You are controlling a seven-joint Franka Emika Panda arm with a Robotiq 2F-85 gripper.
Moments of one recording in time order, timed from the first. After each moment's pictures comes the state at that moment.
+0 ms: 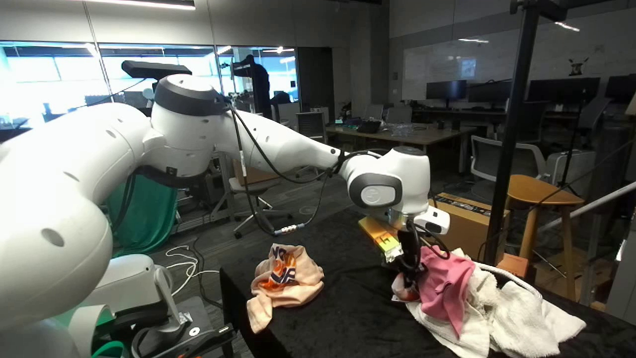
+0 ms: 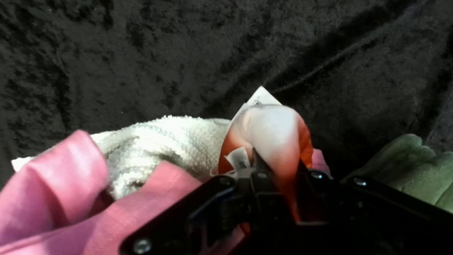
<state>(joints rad) -2.11 -1.32 1.98 -1.75 1.40 2.03 -0.33</state>
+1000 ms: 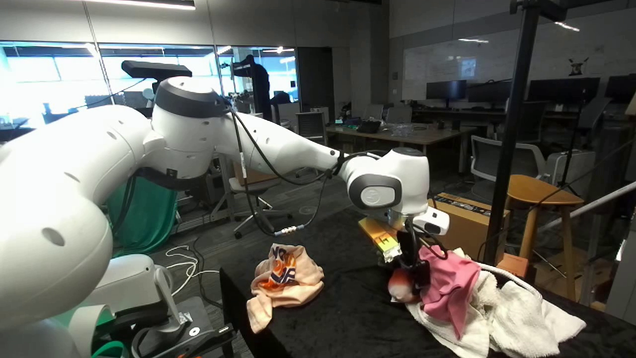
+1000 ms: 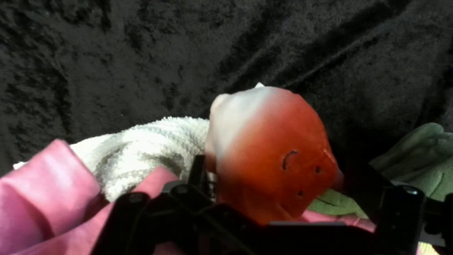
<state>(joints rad) -2.10 -1.33 1.98 -1.74 1.40 2.03 -0.30</state>
